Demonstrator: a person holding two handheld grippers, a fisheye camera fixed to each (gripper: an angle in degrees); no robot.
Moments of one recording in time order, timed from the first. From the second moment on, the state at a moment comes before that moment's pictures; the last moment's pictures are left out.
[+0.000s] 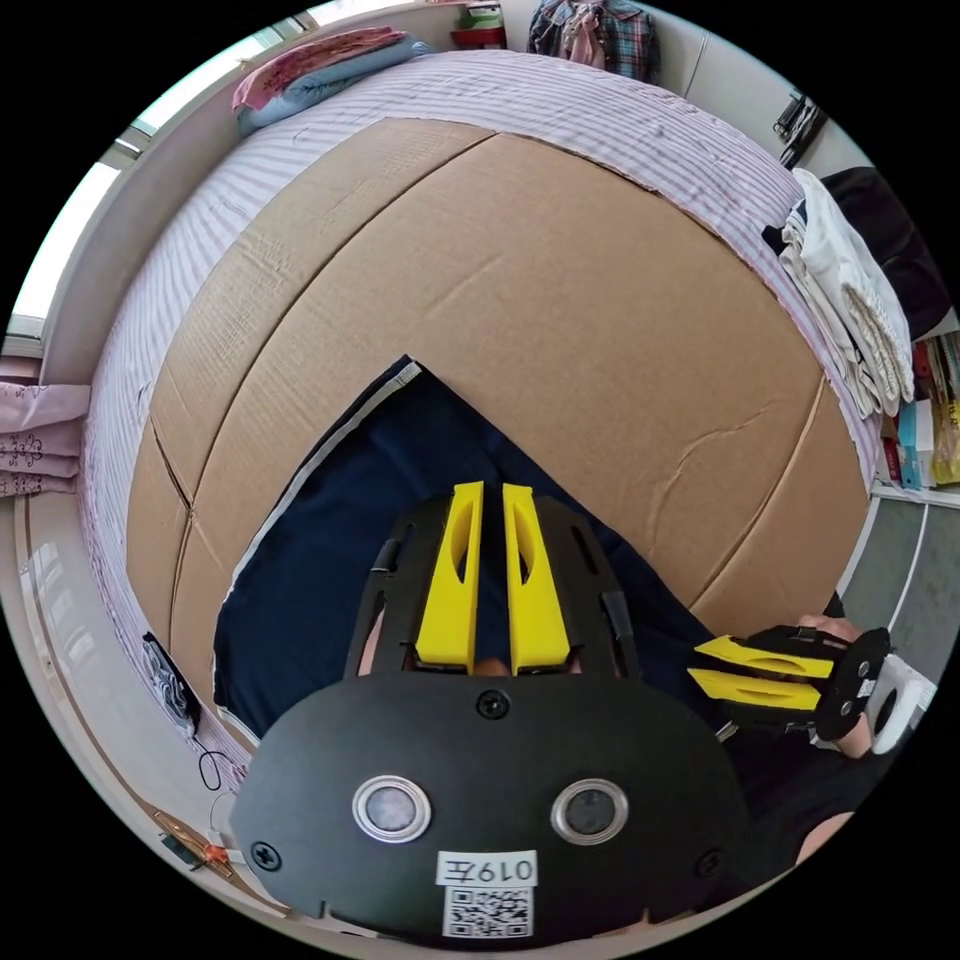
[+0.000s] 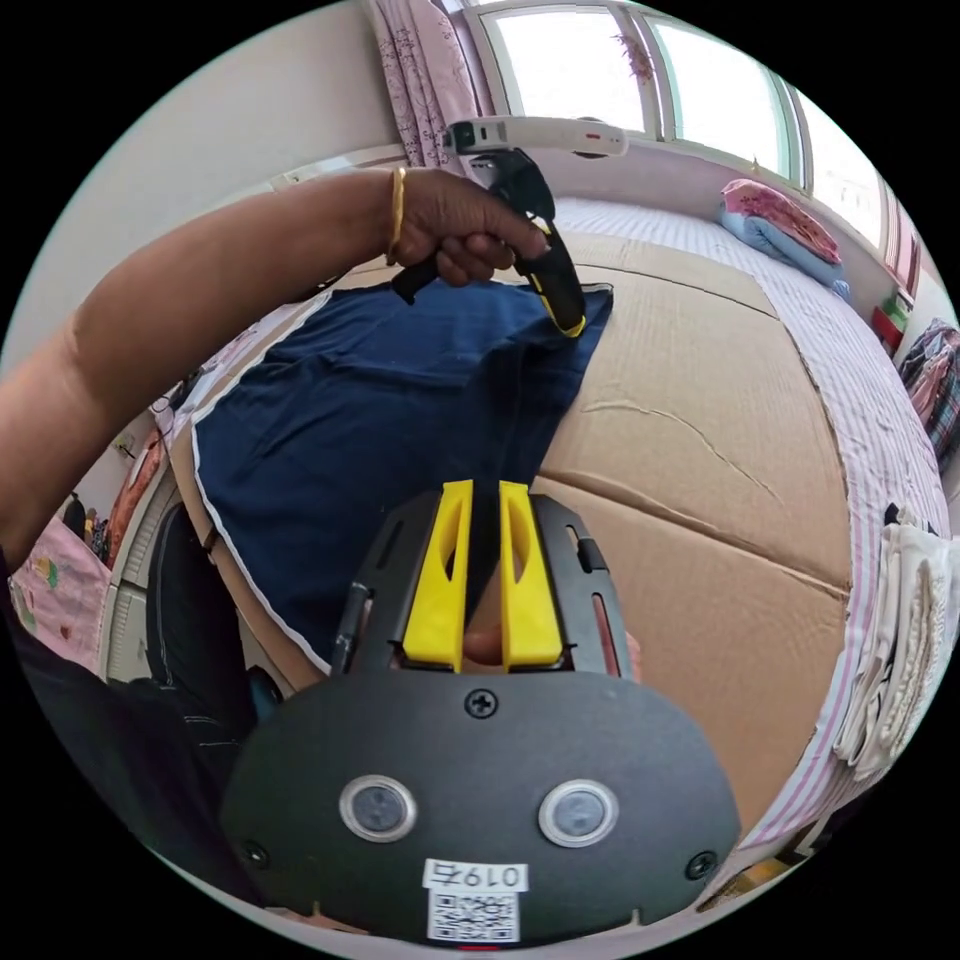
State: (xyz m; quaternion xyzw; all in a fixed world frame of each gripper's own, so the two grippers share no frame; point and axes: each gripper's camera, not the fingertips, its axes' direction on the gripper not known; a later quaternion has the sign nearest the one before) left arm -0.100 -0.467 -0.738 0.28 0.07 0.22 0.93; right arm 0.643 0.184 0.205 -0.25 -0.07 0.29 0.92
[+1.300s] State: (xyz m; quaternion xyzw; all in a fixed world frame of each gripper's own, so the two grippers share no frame) left arm -0.212 -0.329 -0.509 0.41 0.33 0.15 0.84; right arm 0.742 0.279 0.171 -0.24 -0.14 0.34 0.90
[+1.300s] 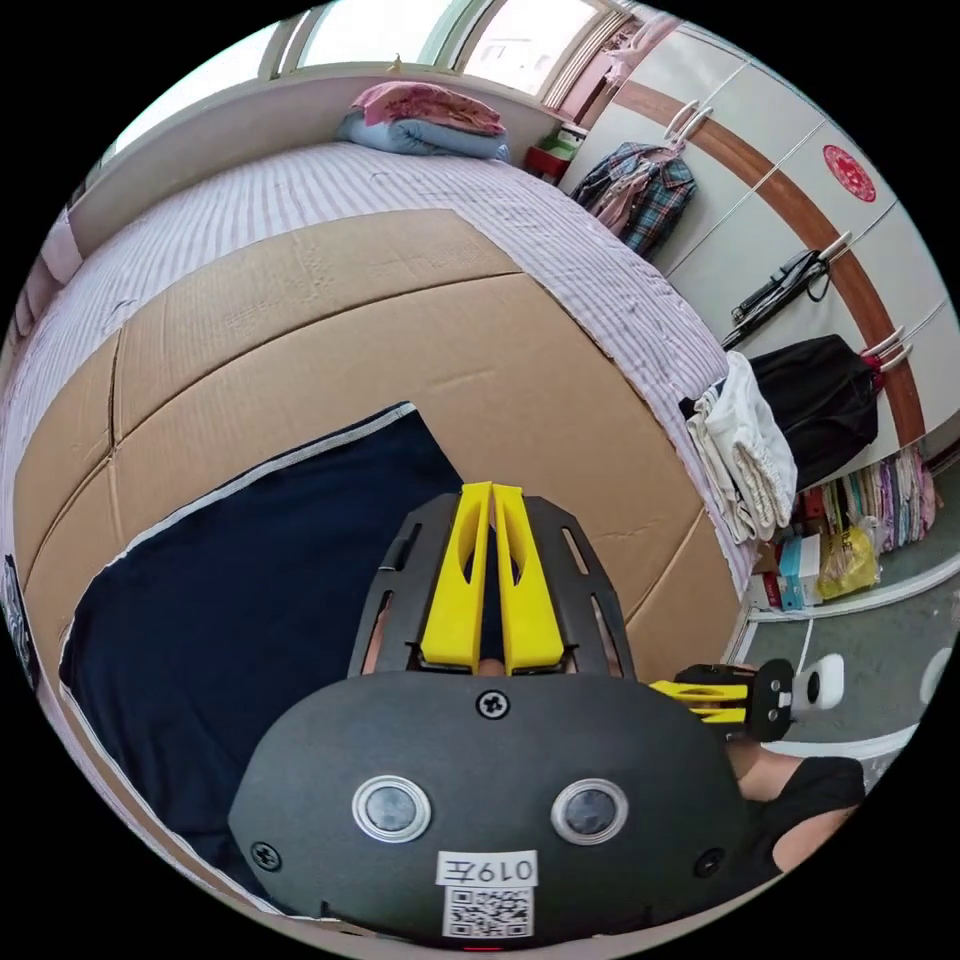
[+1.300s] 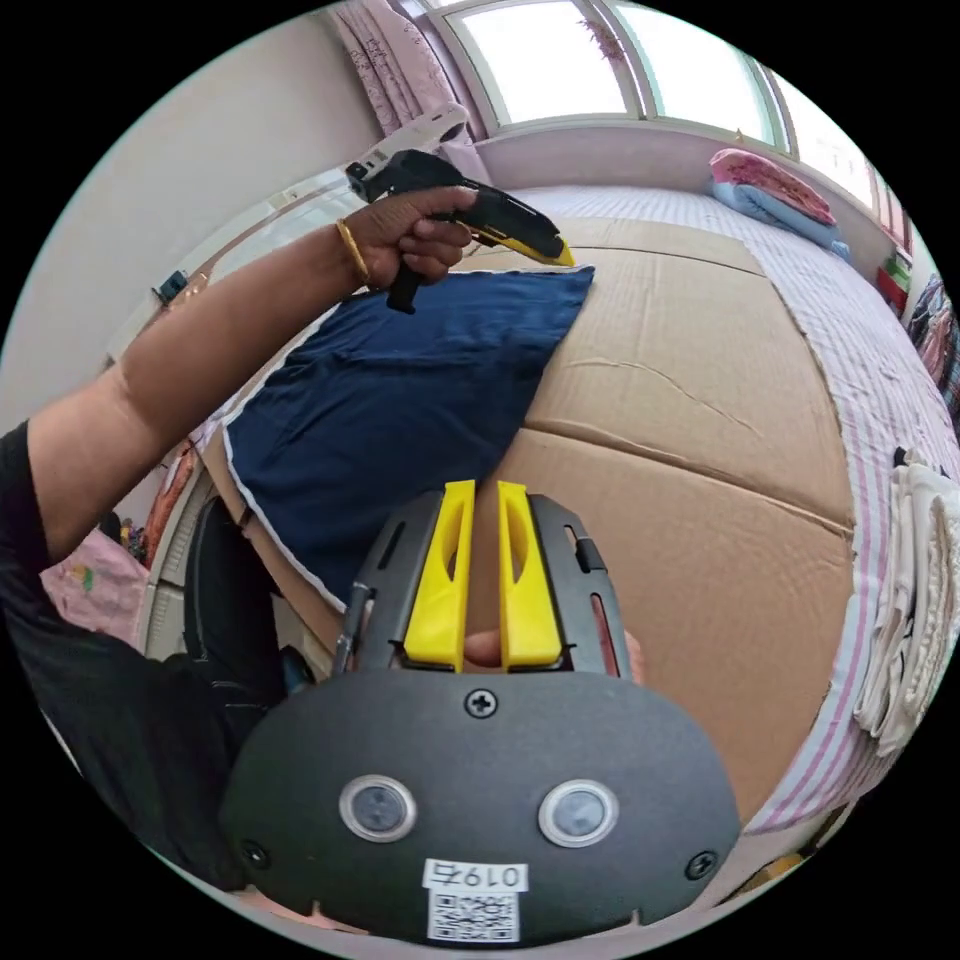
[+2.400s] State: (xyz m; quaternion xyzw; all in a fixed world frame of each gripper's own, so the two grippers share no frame) left arm -0.175 0.258 -0.027 0.45 0.28 0.06 0.84; right arm 0.670 0.421 0.211 -0.32 -0.10 0.41 0.85
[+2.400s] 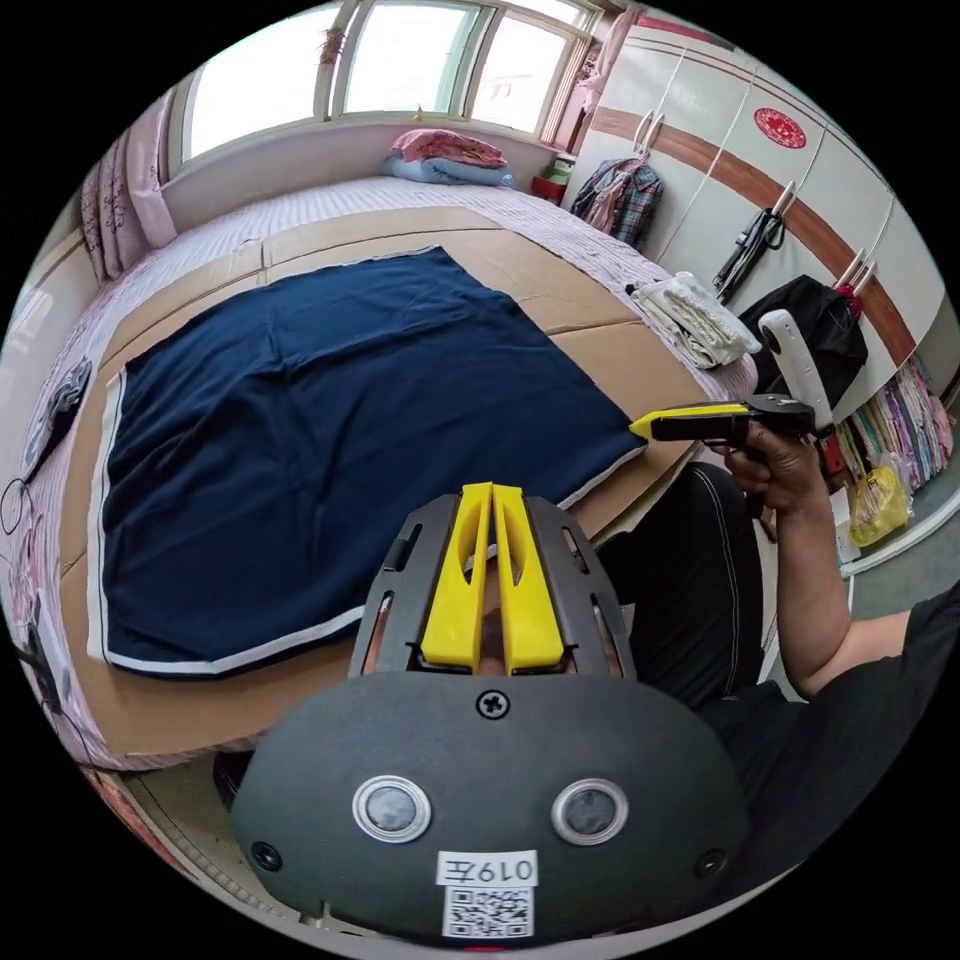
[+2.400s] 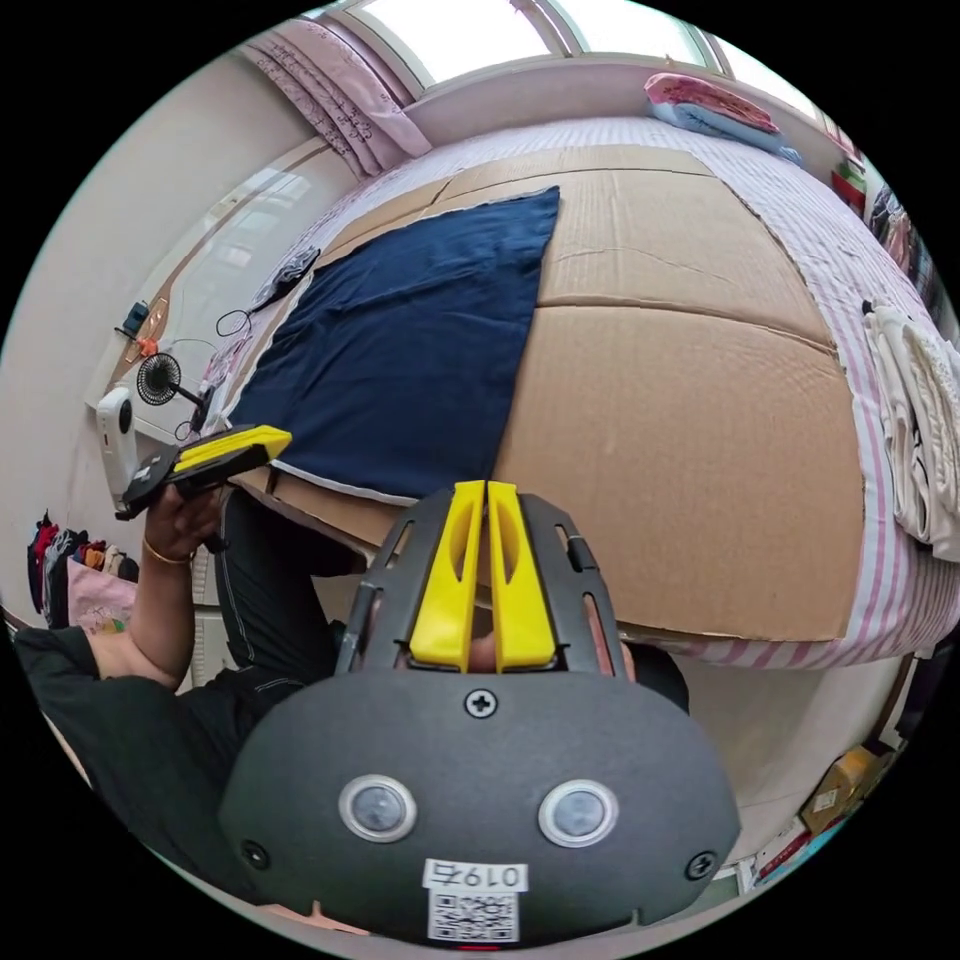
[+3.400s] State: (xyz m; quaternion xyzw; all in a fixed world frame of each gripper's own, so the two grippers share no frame) left arm -0.365 0.516 0.481 0.32 0.49 -0.42 0.69; right arm 0.329 0.533 0.368 -0.35 0.07 -0.12 0.93
